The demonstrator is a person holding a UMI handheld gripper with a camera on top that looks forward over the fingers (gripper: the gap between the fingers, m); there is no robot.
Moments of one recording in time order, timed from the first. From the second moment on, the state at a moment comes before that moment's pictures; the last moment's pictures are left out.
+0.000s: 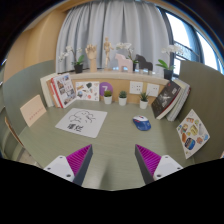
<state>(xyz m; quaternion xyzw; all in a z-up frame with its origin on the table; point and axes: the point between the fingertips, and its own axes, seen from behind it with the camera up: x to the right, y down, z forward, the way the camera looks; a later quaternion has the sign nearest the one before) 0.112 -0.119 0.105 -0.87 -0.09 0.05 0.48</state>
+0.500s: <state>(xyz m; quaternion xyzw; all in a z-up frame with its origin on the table) 0.232 0.091 0.003 -0.91 -0.05 -0.02 0.41</state>
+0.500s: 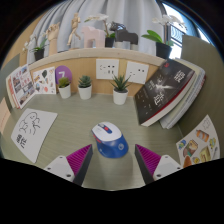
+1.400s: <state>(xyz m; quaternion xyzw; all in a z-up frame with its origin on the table) 0.239 0.163 -0.001 -0.94 0.03 -0.04 0.33</state>
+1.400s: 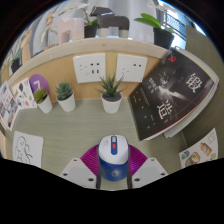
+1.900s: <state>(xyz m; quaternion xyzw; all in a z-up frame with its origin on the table) -0.006 0.173 0.271 -0.85 0.03 -0.01 0.53</state>
